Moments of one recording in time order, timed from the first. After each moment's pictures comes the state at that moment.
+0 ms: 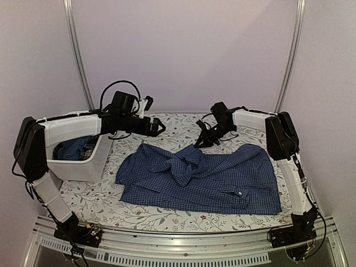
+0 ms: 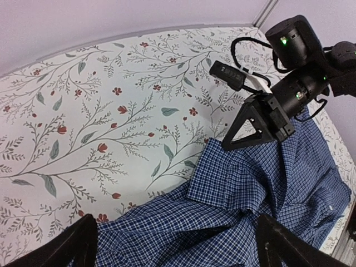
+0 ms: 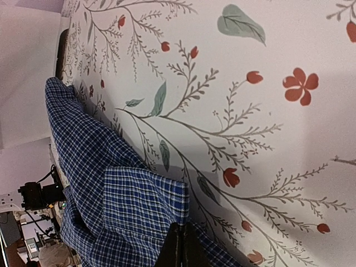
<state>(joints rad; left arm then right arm) -0.53 1.69 1.24 -0.19 0.20 -0.22 0.48 2.47 2.03 -0.73 -0.72 0.29</state>
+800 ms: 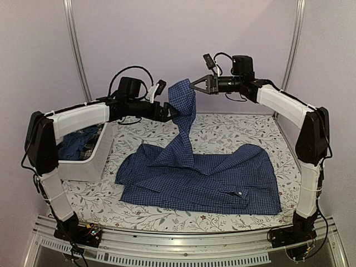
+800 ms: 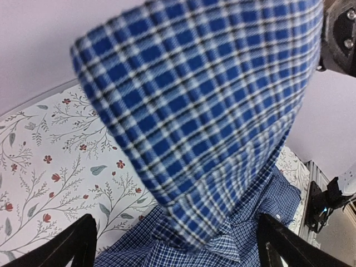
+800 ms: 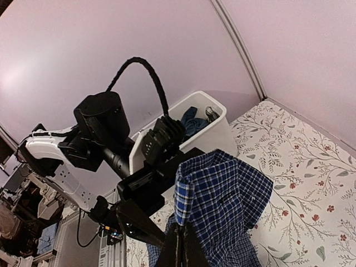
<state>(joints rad) -0.55 1.84 1.53 -0.18 0.49 -0.20 0.48 2.04 1.96 -0.14 -0.93 0.37</state>
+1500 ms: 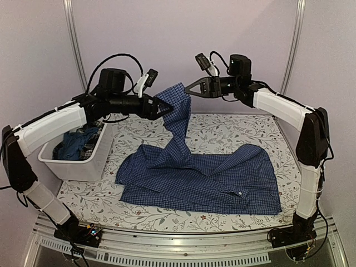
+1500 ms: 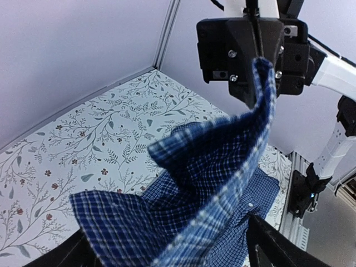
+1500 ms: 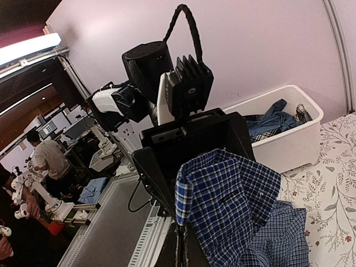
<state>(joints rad) -0.60 1.55 1.41 -0.23 0.47 -0.15 0.53 2.02 1.90 0.12 -1.31 0.47</state>
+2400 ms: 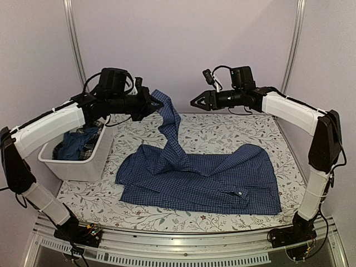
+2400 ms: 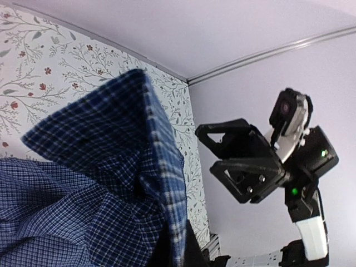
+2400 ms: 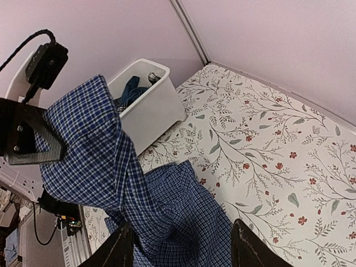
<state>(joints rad) -0.64 1.52 1.42 -0.30 0.25 -0.94 0.54 1.88 1.71 -0.25 -0.65 0.22</state>
